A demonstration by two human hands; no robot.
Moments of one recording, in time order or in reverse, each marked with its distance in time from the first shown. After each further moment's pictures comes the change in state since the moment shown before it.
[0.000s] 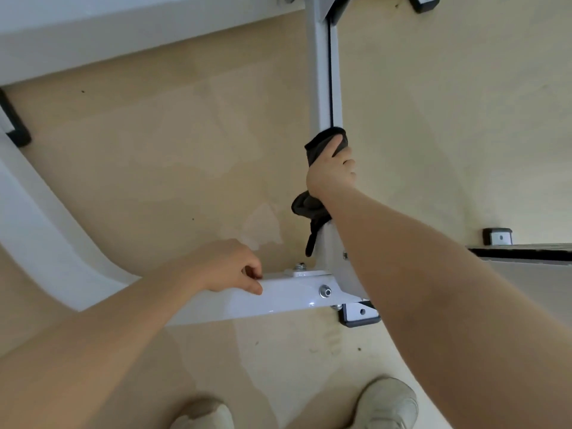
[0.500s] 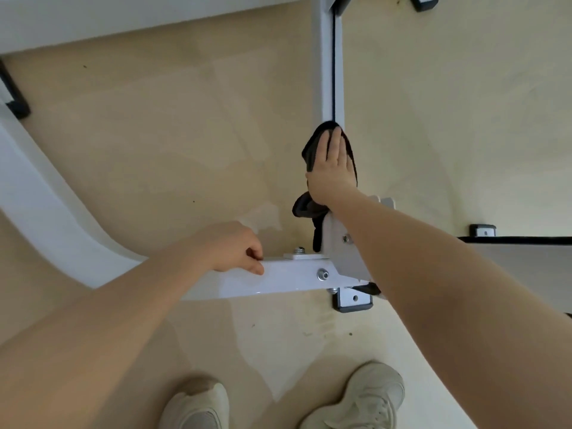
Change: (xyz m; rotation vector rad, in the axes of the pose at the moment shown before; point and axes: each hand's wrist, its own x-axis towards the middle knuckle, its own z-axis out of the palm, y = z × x) left_hand -0.007 0.007 0.002 0.029 0.075 0.006; right_hand -0.034 0.019 -0.003 -0.196 0.022 -0.319
